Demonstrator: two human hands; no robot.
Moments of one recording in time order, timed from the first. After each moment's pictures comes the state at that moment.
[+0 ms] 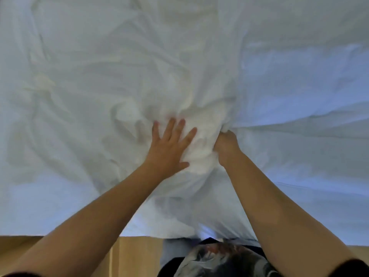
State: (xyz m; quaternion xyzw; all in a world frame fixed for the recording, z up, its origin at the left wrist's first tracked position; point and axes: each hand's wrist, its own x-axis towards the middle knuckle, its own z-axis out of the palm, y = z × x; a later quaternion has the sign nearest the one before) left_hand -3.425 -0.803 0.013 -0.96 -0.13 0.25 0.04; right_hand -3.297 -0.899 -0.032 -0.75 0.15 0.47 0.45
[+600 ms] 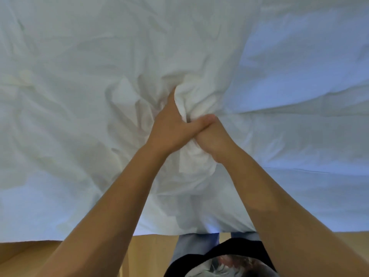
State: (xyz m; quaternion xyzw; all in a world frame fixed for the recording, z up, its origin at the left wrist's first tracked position) left_hand -3.397 -0.801 0.032 -0.81 -0.36 -0.01 -0.46; right_hand -3.334 -0.883 0.009 -0.72 -0.11 0.50 0.47
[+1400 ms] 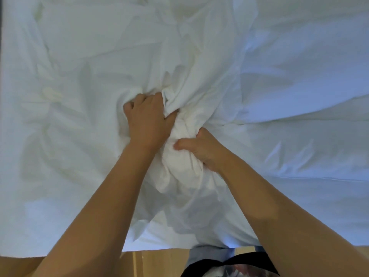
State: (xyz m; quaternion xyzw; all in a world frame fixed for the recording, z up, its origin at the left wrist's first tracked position) left_hand -3.426 -0.708 0.031 -0.94 -0.35 -0.02 -0.05; right_hand -3.372 -0.831 -0.003 -0.56 -0.06 0.60 0.57
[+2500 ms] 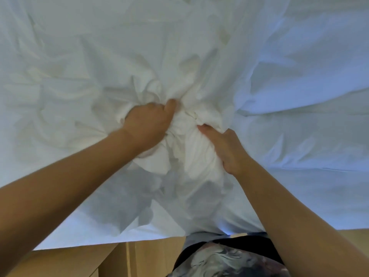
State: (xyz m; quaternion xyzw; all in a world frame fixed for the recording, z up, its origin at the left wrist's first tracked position) left_hand -3.459 -0.688 0.049 -0.97 -0.09 0.22 0.08; right_hand -3.384 -0.851 -0.011 -0.66 0.11 0.50 0.54
